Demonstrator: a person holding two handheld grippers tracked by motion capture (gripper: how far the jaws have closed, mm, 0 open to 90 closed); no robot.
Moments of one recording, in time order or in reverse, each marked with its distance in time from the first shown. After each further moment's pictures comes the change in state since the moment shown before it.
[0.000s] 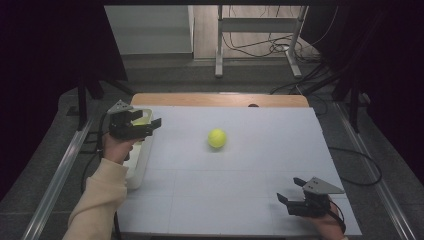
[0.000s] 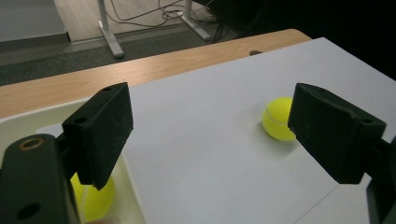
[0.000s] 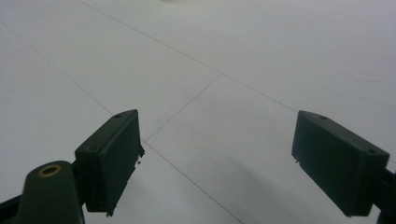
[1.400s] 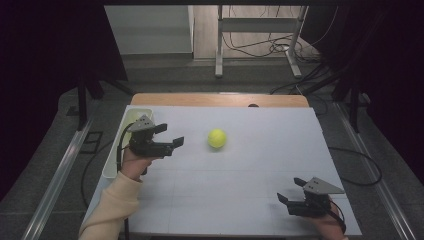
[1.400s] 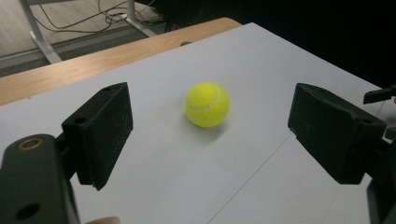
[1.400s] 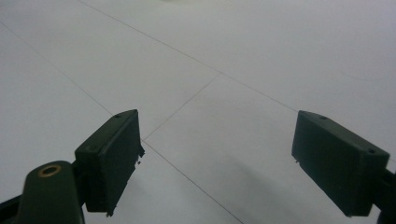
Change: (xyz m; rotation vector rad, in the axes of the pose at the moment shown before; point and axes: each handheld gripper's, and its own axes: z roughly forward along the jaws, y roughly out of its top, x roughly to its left) left arm -0.061 -0.020 0.014 0.009 -0.184 0.111; right arm -0.001 -0.001 0.000 0.001 -0.001 -0.001
